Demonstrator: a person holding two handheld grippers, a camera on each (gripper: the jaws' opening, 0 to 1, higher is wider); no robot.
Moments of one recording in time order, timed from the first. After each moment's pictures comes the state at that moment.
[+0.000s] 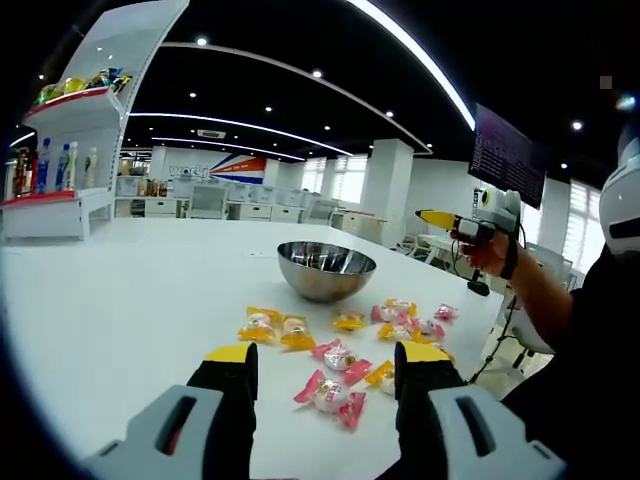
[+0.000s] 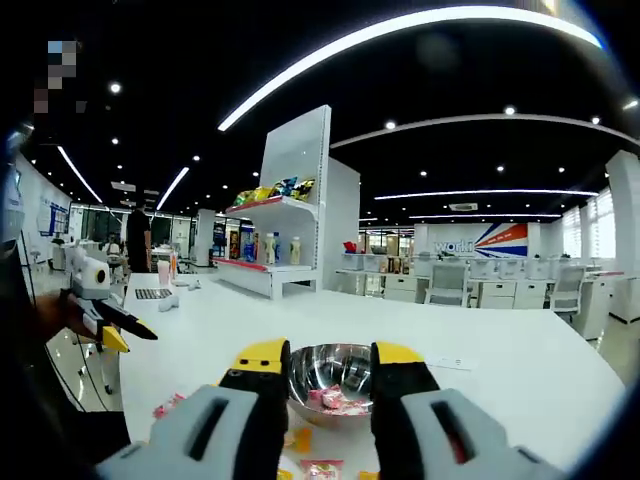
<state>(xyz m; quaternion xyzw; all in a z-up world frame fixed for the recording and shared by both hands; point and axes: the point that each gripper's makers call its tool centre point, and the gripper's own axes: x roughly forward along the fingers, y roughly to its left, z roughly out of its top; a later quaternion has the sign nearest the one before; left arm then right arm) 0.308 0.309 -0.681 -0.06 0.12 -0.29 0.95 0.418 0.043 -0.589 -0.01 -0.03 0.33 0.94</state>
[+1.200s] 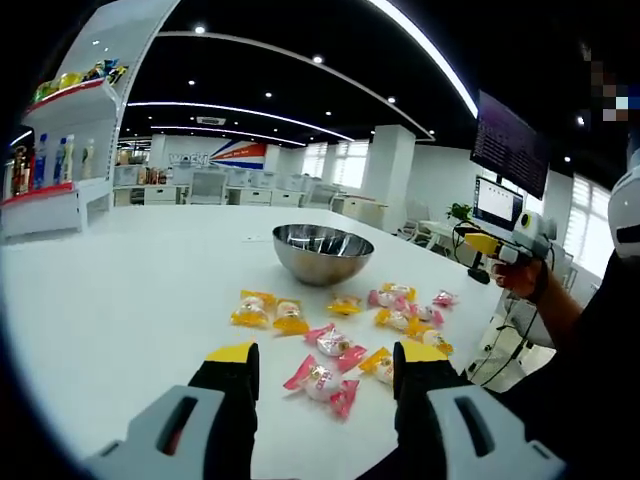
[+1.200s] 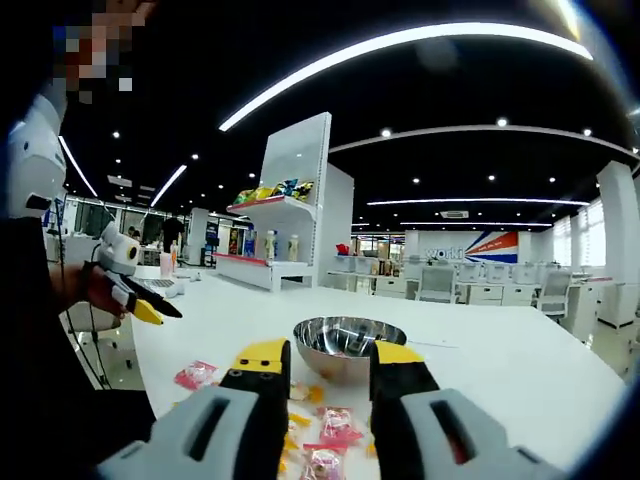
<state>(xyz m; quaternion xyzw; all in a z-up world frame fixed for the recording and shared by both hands) 0.304 0.295 -0.695 -0.05 0.16 -0.28 0.94 0.345 0.012 -0.626 -0.03 -0.05 0.31 0.95</state>
